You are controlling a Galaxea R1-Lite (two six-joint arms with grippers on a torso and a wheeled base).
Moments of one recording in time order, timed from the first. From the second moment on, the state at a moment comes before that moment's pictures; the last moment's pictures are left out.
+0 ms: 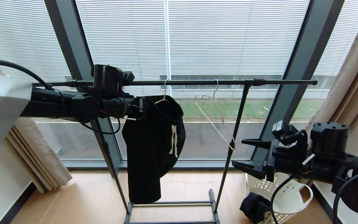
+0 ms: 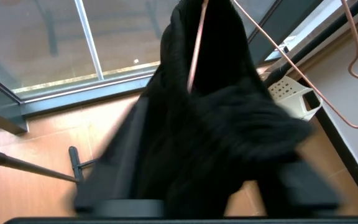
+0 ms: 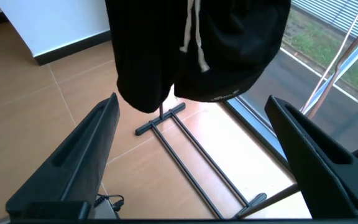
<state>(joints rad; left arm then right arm) -0.28 2.11 -1.54 -0.12 -0.16 -0.11 0.21 1.85 -0.50 -0.97 0.71 -0.21</state>
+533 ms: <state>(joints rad) -0.28 2.10 -1.52 0.11 -0.16 0.05 0.21 1.85 -0.50 -0.97 0.71 -0.21</state>
